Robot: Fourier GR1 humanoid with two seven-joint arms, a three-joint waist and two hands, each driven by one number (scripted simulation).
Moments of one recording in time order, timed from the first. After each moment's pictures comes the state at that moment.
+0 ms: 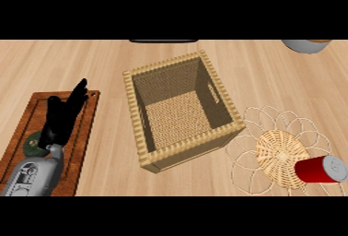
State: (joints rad) left arm -0.22 0.29 -0.03 -1.38 -0.01 0.07 0.23; right arm 0.27 -0.24 -0.43 -1.90 0.47 0.44 -0.15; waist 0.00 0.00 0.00
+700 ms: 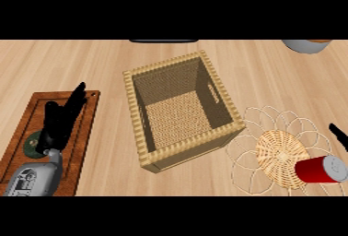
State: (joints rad) left arm -0.18 0.25 0.02 -1.42 -0.06 0.03 0.23; right arm 0.20 -0.21 -0.39 -1.83 0.55 0.45 -0.10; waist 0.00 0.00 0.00
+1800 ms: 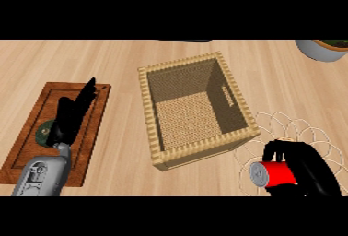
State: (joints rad) left arm -0.23 0.20 0.01 -1.39 -0.11 -0.01 0.23; right arm 0.15 -0.12 -0.01 -1.82 1.04 0.26 -0.12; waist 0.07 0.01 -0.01
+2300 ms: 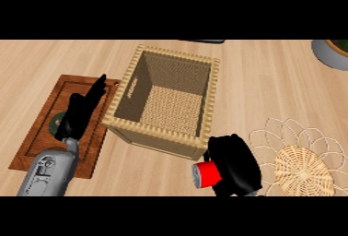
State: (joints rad) left arm -0.28 0.19 -0.02 -1.38 -0.12 -0.04 0.23; right arm -0.02 -0.02 0.46 -1.76 1.31 0.30 0.23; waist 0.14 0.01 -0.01
